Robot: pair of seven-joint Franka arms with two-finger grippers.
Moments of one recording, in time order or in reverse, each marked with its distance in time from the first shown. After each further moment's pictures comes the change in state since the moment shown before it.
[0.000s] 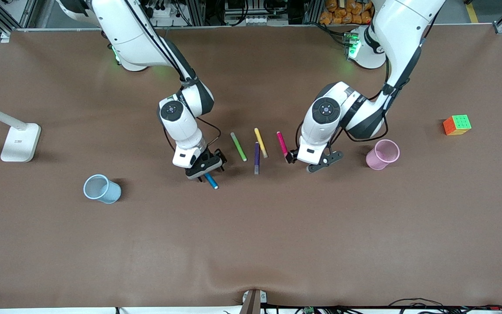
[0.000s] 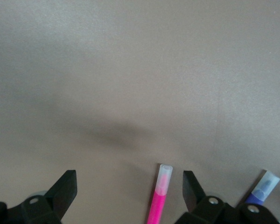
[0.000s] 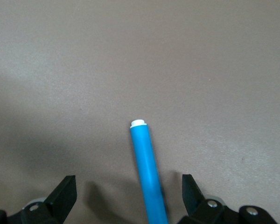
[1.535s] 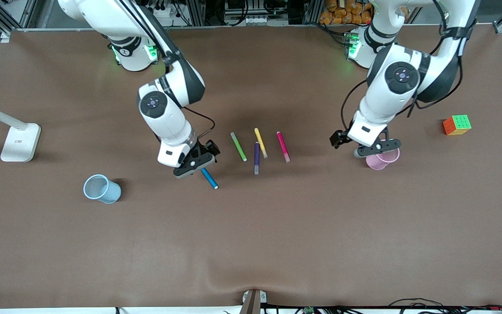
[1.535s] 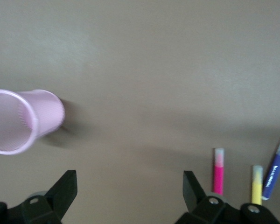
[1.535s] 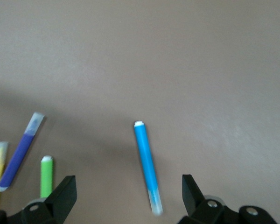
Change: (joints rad) left arm 0.161 -0.391 0.023 -0.196 -0.200 -0.108 0.521; right arm -0.045 -0.185 0.002 0.077 0.000 -0.381 -0.014
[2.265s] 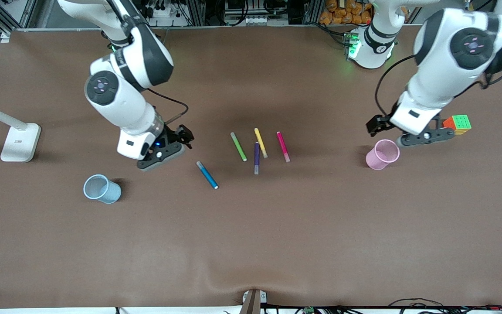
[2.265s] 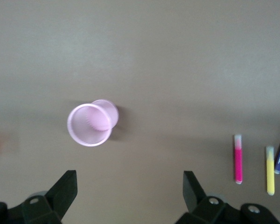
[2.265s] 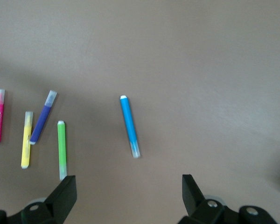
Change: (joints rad) left arm 0.013 -0.121 0.104 0.169 -0.008 -0.332 0.212; right arm -0.094 -0.206 0.001 0.081 0.006 -0.418 -0.051
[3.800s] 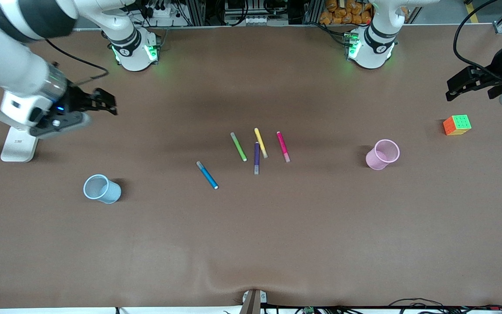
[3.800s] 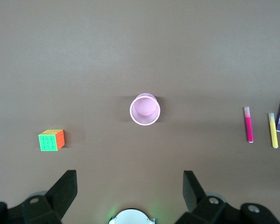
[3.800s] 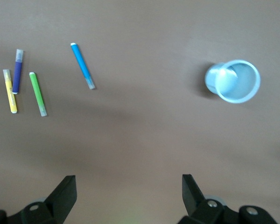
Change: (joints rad) left arm 0.005 -0.008 0.208 0.477 0.001 -0.514 0.368; right arm -0.240 -0.246 0.000 0.090 -0.057 -0.537 -0.039
